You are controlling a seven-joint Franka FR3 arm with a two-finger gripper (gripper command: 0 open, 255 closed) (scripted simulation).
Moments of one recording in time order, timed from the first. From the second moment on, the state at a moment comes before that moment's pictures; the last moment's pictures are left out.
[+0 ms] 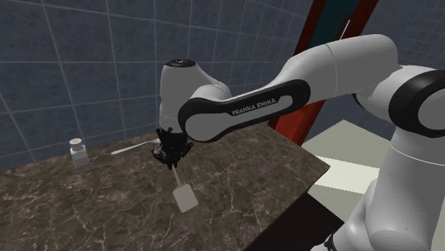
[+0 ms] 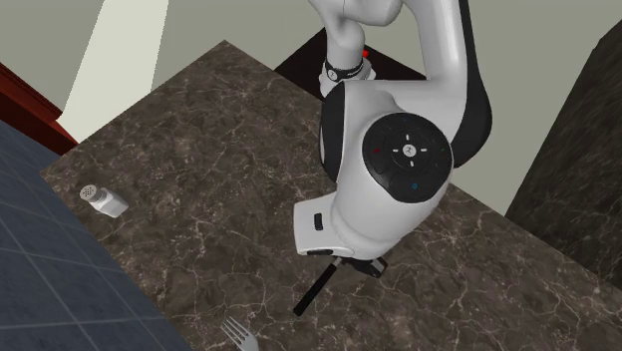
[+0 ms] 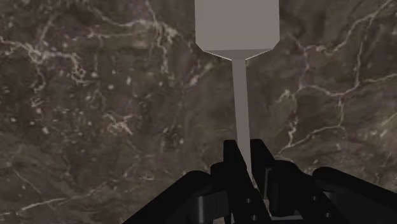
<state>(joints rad) 0.21 0.26 0.44 -1.85 -0.18 2.13 0.75</state>
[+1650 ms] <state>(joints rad) 0.14 0.12 0.42 -1.74 -0.09 1.91 0.61</state>
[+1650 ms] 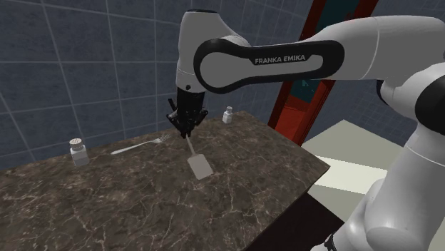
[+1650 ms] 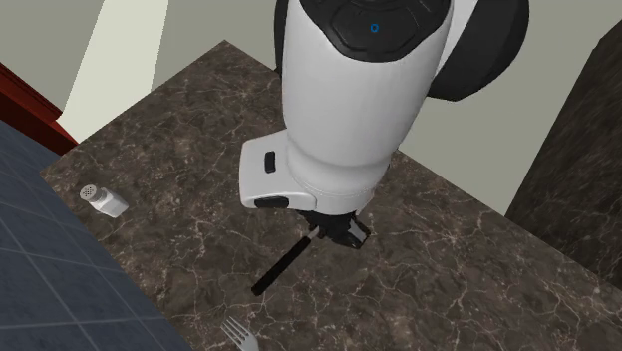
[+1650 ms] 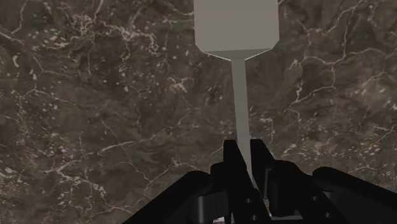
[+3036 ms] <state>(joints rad) -0.12 0.00 0.19 -1.89 0.00 1.96 0.08</state>
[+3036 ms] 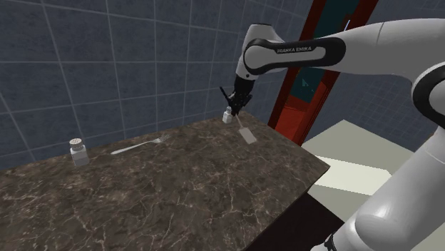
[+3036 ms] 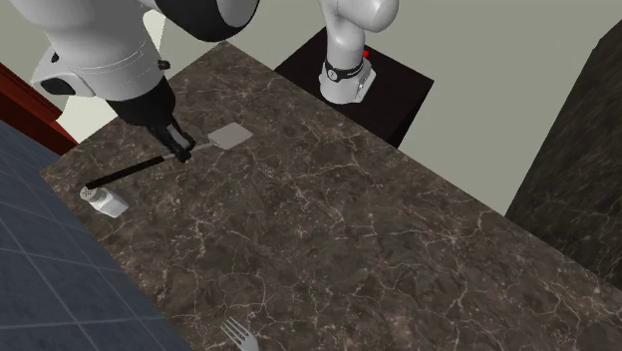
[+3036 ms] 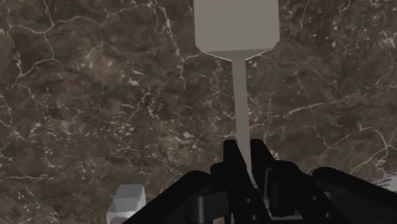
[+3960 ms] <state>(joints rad) -0.28 0.16 0.04 -1.68 0.01 1.90 -0.22</state>
